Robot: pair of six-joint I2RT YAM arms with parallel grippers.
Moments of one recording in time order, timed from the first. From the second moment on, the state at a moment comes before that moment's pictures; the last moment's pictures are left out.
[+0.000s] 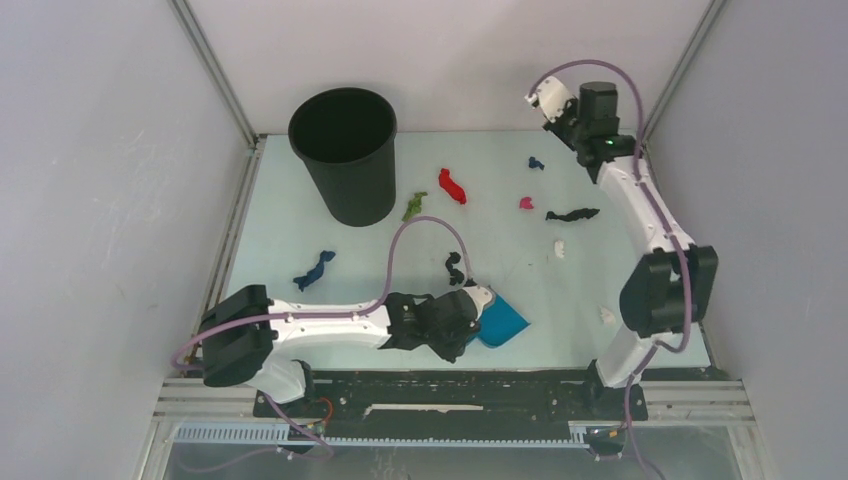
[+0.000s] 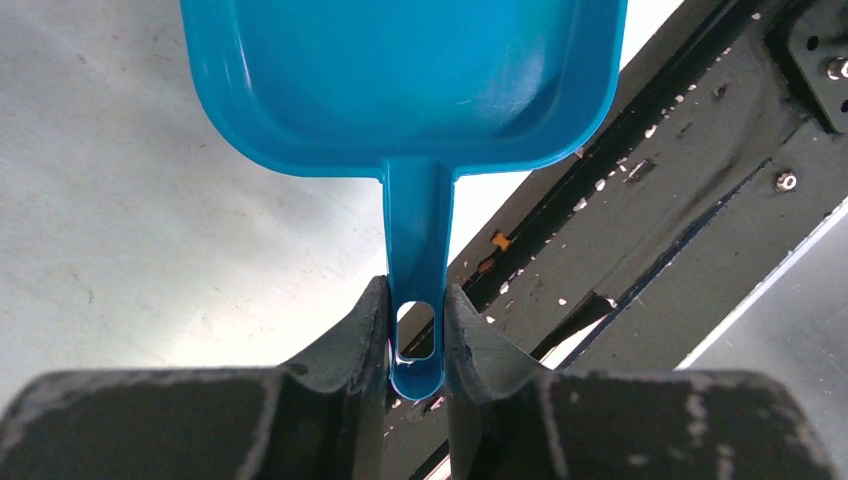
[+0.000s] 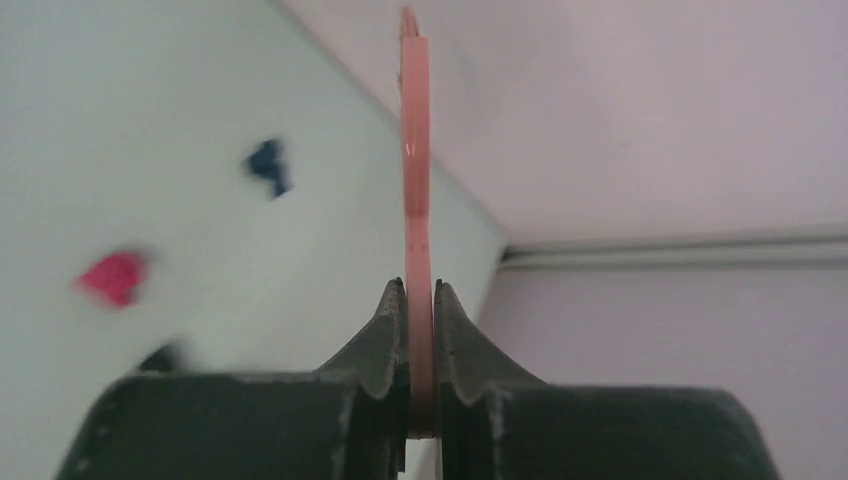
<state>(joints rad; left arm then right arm) -1.27 1.49 0.90 -0.39 -0.06 -0.47 0.10 1.71 1.66 -0.43 -0.03 -0.73</state>
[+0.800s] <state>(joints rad) -1.31 1.42 0.84 -0.38 -0.10 -0.55 0.22 1.97 1.50 -0.18 0.02 -1.37</state>
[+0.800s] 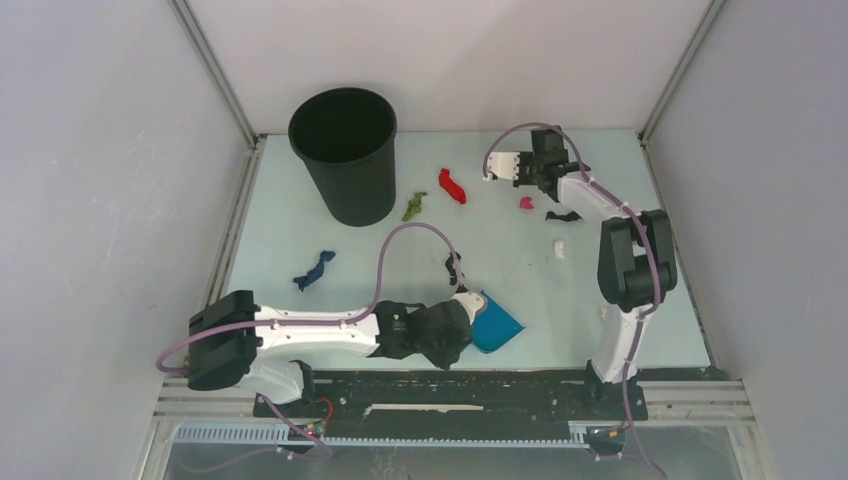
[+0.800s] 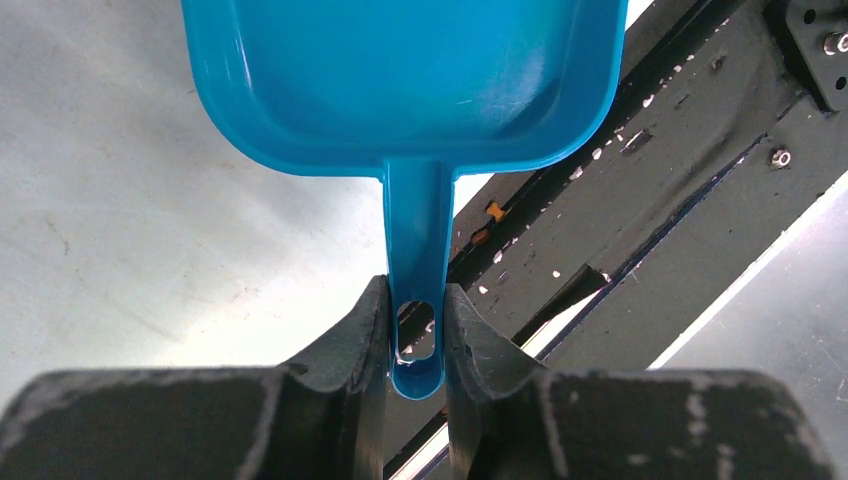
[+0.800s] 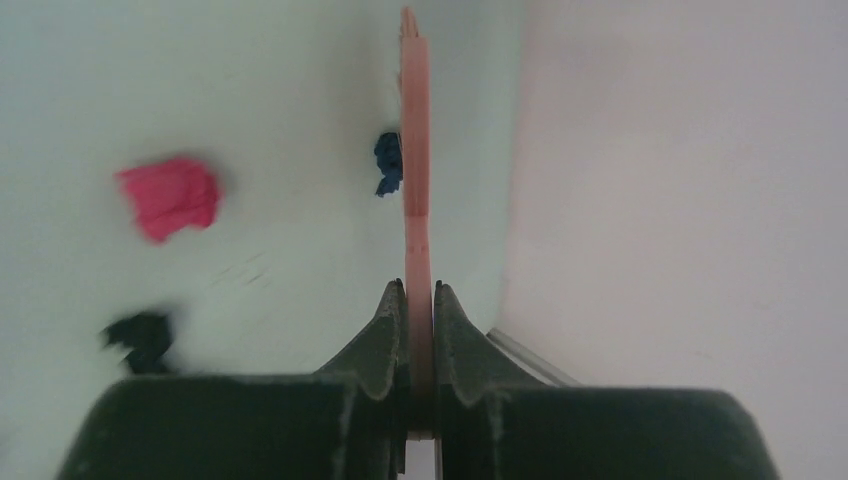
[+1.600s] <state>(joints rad) -1.31 1.49 0.88 -0.38 -0.07 -0.52 0.19 1.47 1.37 -0.54 -0.07 -1.24</state>
